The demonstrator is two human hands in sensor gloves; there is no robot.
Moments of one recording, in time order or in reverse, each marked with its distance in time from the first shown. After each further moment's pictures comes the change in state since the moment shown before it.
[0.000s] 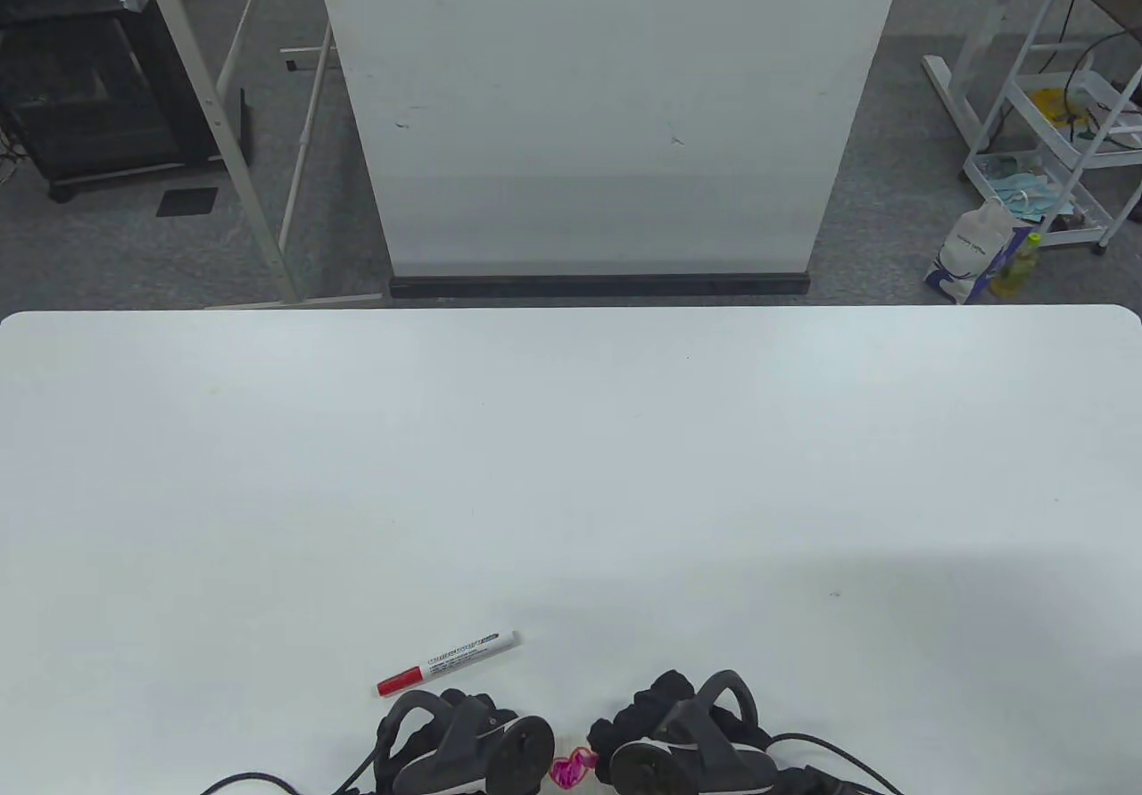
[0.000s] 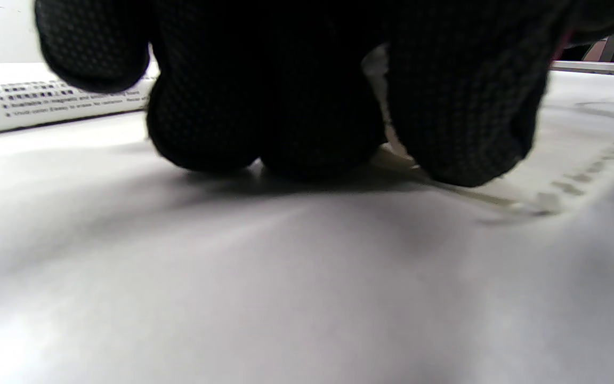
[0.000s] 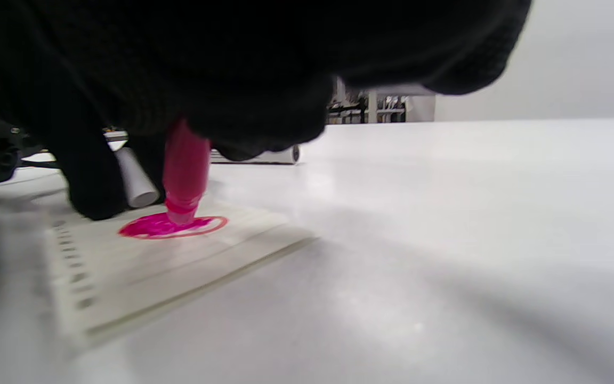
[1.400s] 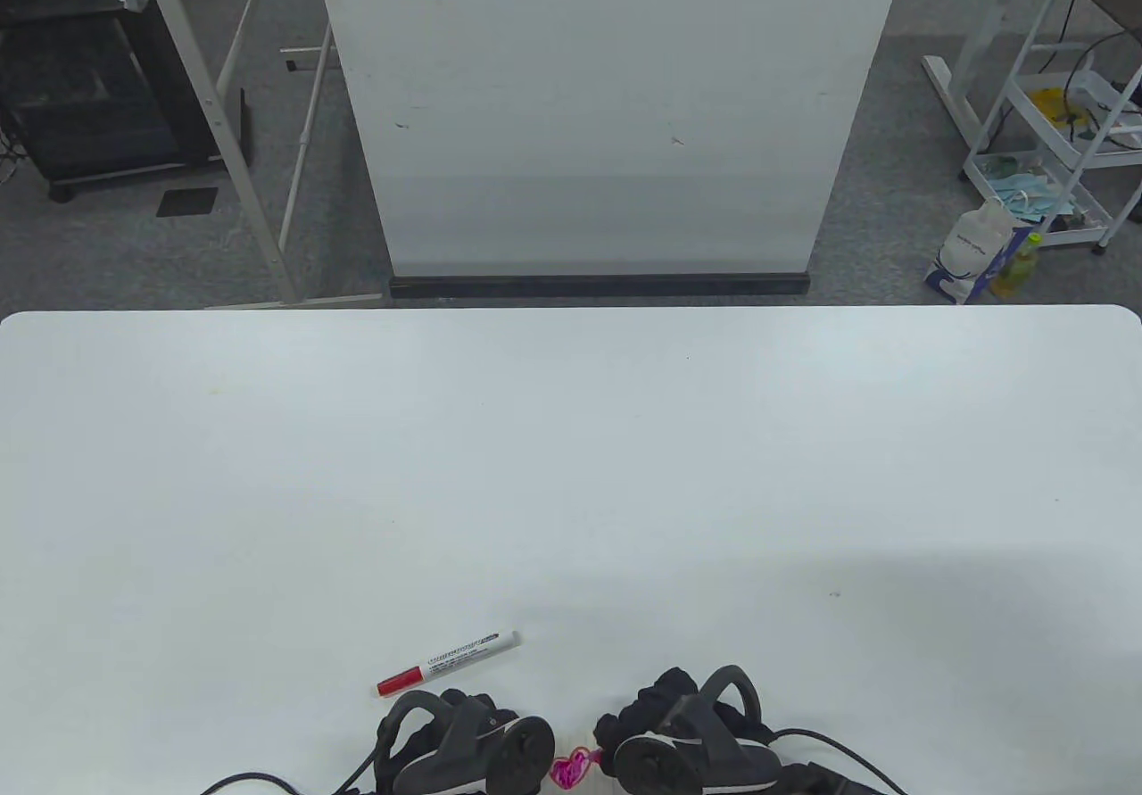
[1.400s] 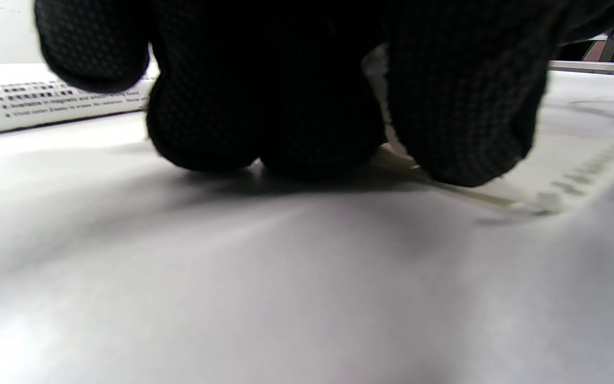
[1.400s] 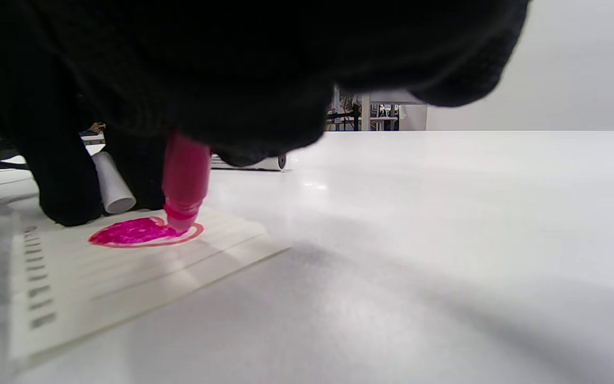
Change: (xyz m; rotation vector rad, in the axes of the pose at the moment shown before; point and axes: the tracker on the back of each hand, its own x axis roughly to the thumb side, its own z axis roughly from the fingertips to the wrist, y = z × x) left_hand 0.000 0.000 0.000 0.001 0.000 -0.001; right_hand -0.005 -0.004 0.000 -0.038 0.037 0.050
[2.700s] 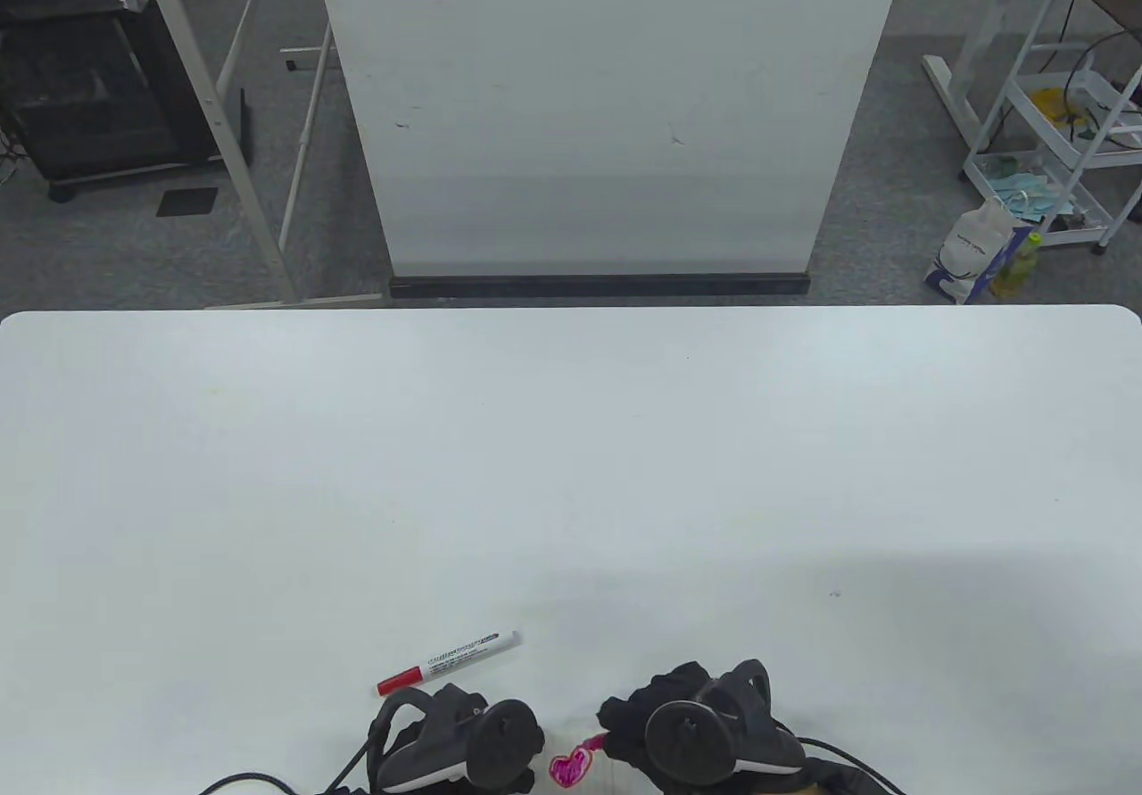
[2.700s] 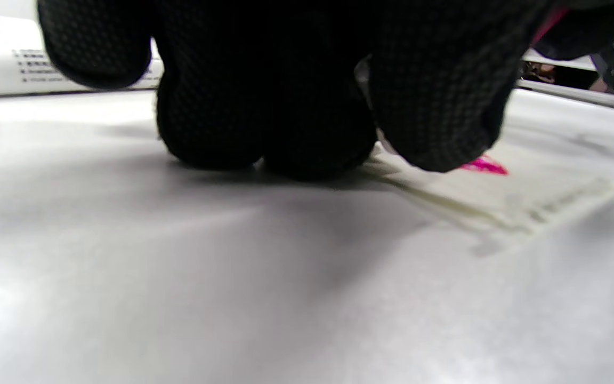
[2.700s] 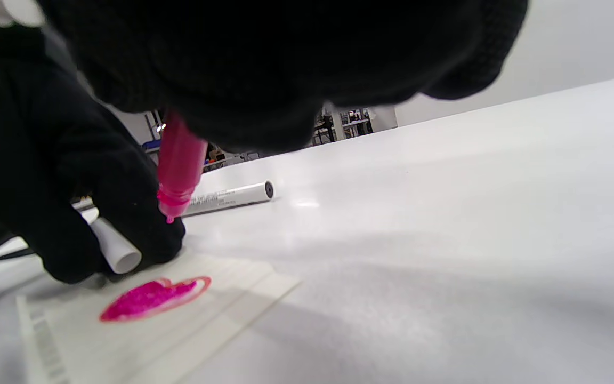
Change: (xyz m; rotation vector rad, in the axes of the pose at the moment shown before) left_hand -0.018 0.002 0.003 -0.037 0.019 0.165; right_hand -0.027 -0.009 0.010 -0.083 0.111 -0.235
